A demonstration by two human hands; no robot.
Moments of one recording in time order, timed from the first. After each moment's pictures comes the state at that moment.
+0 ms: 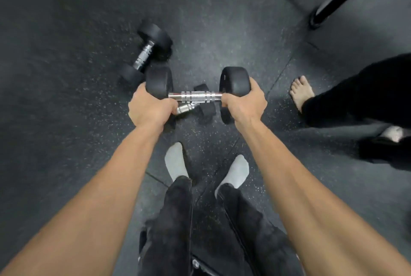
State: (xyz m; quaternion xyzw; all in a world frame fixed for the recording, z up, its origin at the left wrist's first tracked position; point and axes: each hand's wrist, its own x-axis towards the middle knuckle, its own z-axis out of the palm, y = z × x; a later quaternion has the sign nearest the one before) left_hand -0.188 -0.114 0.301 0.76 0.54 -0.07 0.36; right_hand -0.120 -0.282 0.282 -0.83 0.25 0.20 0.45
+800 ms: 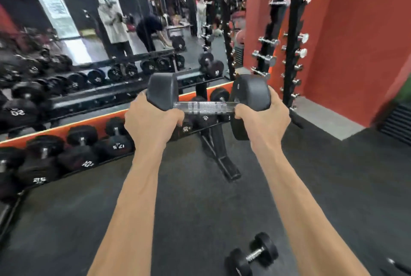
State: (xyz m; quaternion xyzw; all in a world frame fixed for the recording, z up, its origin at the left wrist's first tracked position) left_hand -0.318 0.218 0.986 0.67 0.50 0.47 0.28; right_hand -0.164 0.106 0.962 -0.68 -0.20 0.01 0.71
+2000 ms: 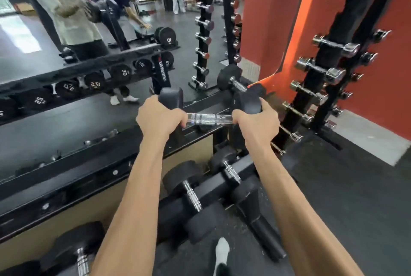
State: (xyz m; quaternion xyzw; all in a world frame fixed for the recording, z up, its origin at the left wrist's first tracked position) left_hand 0.038 1.054 0.951 0.75 0.52 0.24 0.35; right_hand 0.166 0.927 0.904 -0.79 -0.06 0.03 0.61
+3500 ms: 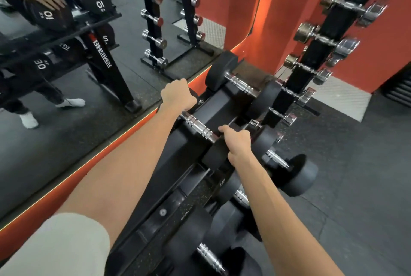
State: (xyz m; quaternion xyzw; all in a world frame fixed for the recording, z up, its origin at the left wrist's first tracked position) left_hand 0.375 1.368 0.791 0.94 0.31 -0.02 0.17; right_hand 0.351 1.191 0.747 -0.70 0.23 0.27 0.63
